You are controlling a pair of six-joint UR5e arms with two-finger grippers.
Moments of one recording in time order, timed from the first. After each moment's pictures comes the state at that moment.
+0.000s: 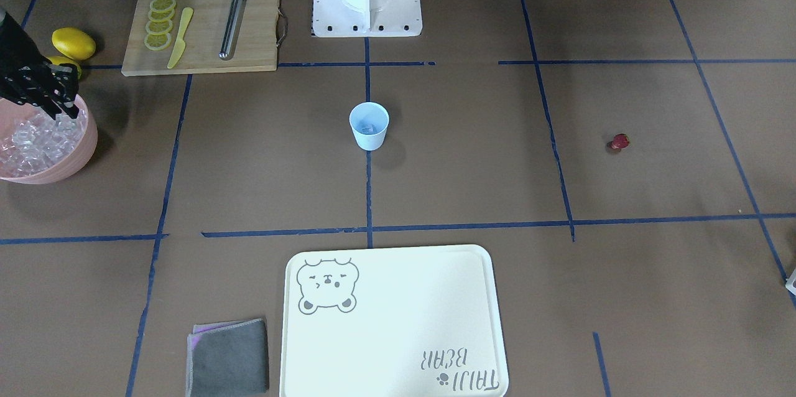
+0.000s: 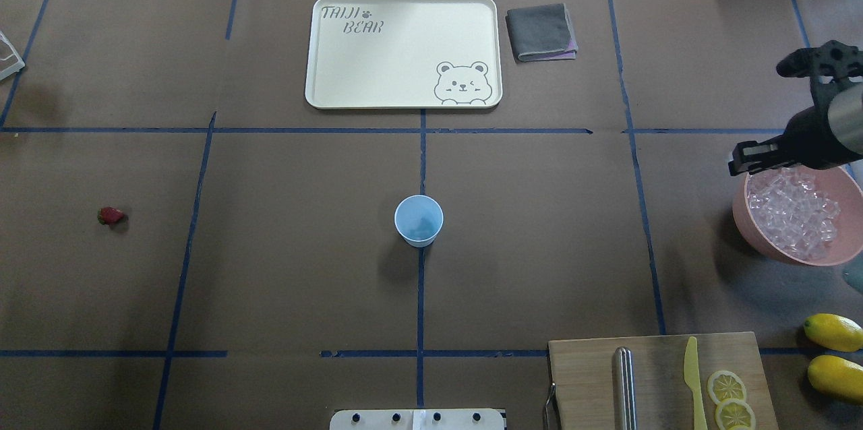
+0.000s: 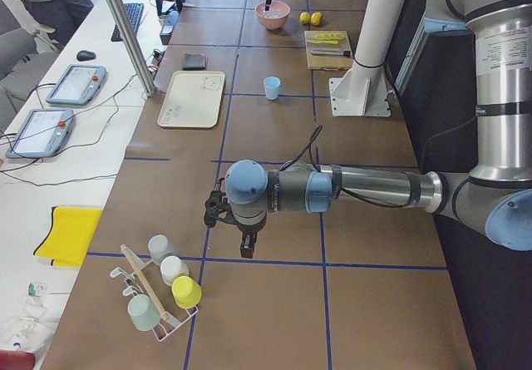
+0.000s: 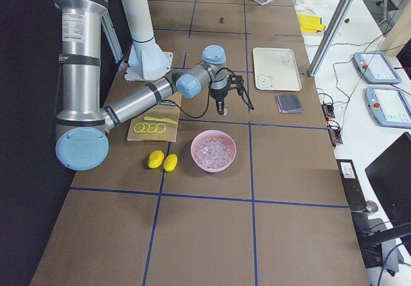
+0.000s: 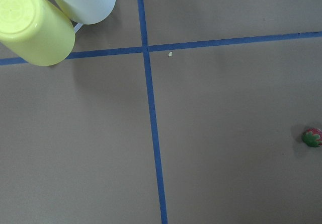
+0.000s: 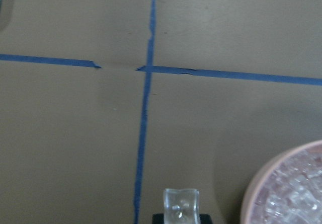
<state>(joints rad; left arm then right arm) -1.60 -1.43 -1.79 -1.50 -2.46 0.12 0.94 -1.54 2.11 -1.47 2.10 0.79</state>
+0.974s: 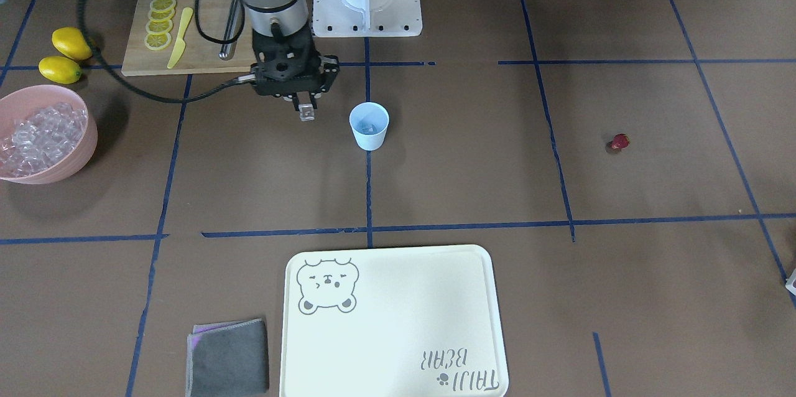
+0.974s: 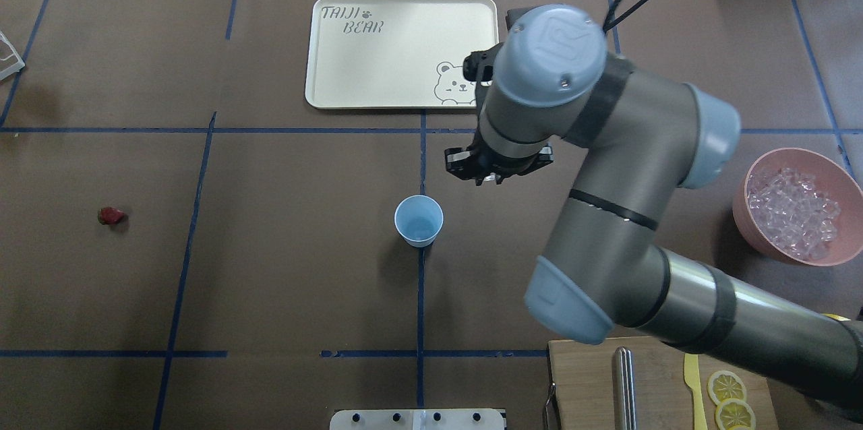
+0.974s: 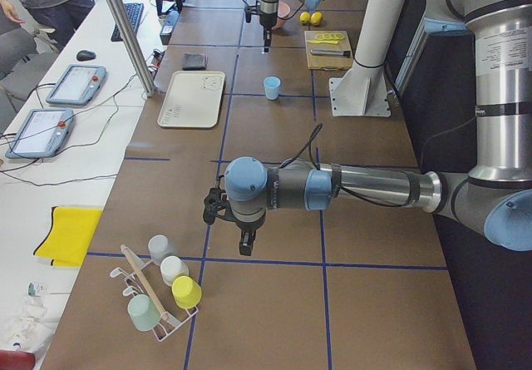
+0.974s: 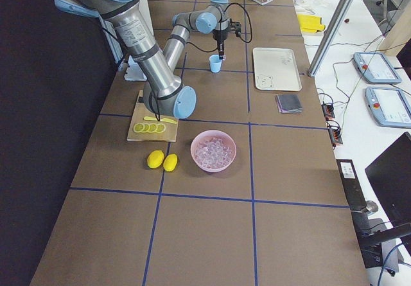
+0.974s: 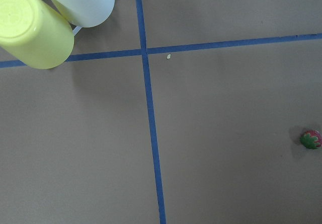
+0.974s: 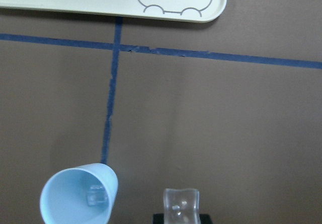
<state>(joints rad) -1.60 -1.43 -1.80 -1.50 -2.46 0.12 0.55 -0.82 1.84 -1.85 1.87 1.11</state>
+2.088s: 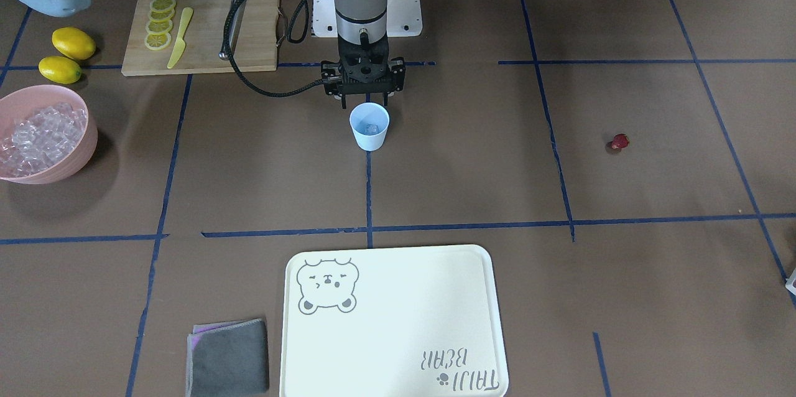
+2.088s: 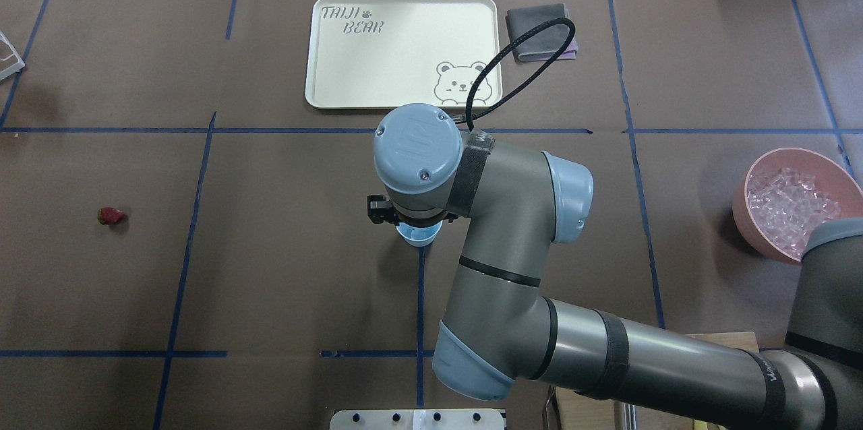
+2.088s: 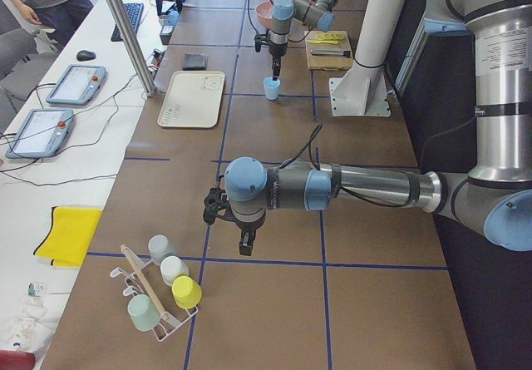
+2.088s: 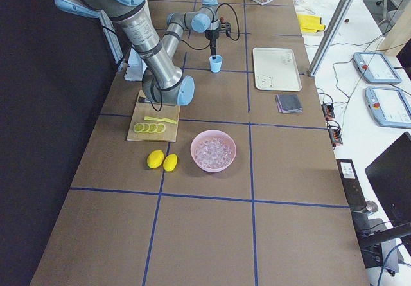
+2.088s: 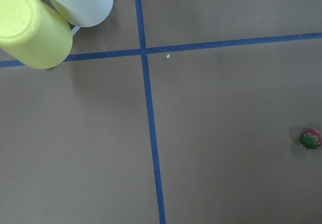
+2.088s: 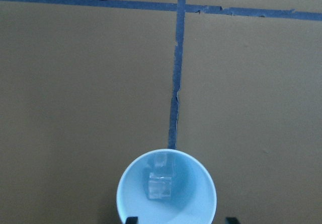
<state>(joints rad) -1.60 -1.43 -1.80 -1.50 -2.46 0.12 0.43 -0.74 1.70 -1.78 1.76 1.21</state>
